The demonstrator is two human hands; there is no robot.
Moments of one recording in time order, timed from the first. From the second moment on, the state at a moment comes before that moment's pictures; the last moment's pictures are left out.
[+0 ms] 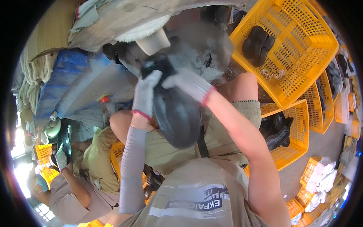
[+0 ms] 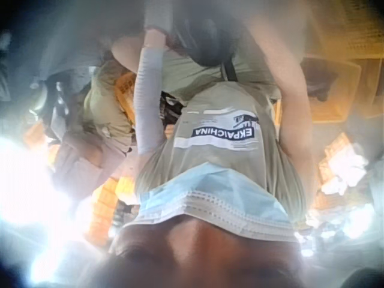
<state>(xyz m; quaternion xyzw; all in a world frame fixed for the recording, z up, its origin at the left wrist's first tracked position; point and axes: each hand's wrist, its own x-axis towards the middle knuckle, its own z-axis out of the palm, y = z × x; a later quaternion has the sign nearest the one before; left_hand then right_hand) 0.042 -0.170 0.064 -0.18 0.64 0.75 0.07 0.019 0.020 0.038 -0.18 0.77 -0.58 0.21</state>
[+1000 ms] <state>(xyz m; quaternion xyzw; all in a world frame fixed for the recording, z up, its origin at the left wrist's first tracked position) 0.028 -0.113 -0.064 -0.09 0.39 0.79 0.47 -0.058 0.438 -0.069 0.31 0.90 -0.30 0.00</state>
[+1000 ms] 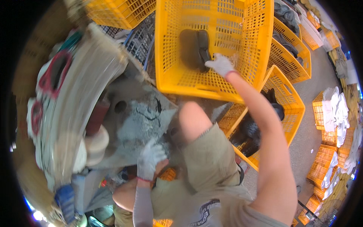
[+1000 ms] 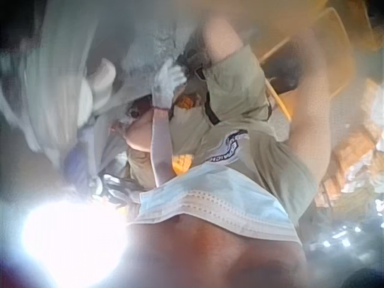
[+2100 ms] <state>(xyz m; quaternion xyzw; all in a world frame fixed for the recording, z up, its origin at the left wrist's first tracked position) -0.033 0.148 0.054 -0.02 0.54 0.81 0.22 0.073 0.381 0.102 0.20 0.88 -0.34 -0.28</state>
